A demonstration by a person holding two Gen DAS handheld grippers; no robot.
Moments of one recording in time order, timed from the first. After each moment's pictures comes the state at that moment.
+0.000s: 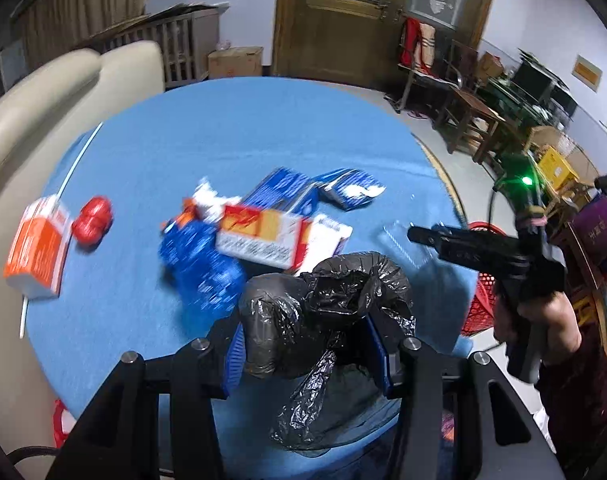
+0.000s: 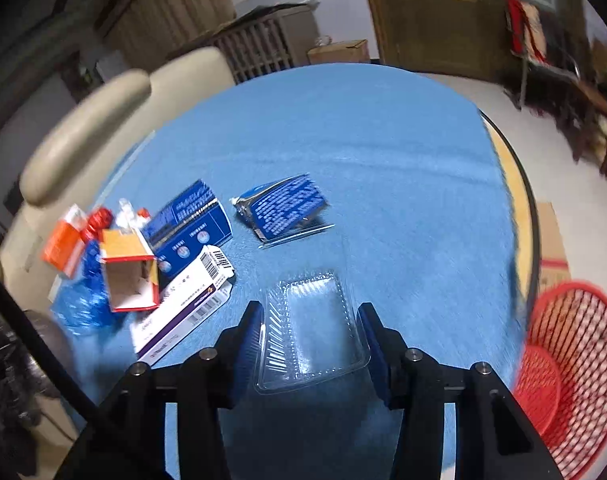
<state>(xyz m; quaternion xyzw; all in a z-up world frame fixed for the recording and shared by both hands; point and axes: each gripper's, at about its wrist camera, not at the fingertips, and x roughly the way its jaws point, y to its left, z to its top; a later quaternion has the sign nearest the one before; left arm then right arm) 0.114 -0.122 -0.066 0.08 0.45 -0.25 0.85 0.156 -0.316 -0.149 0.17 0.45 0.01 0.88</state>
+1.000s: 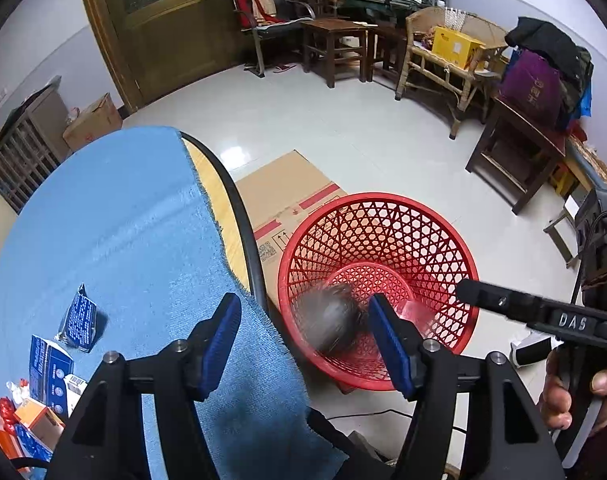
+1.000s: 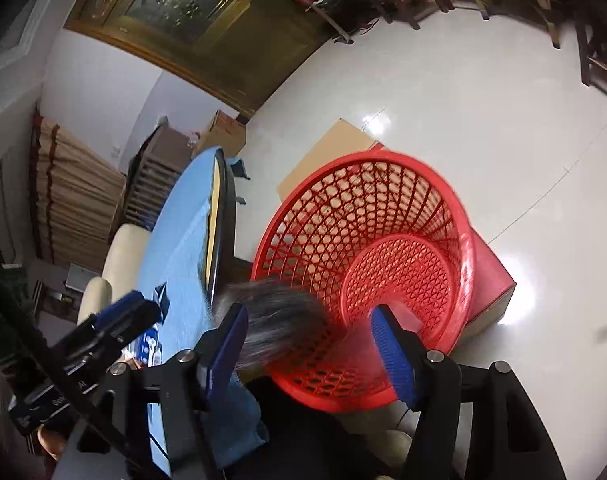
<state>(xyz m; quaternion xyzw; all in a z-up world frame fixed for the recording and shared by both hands) 0.063 -0.443 -0.109 0.26 0.42 -0.41 0.76 -0.068 -0.539 -0.198 0.49 0.33 -0.15 0.79</state>
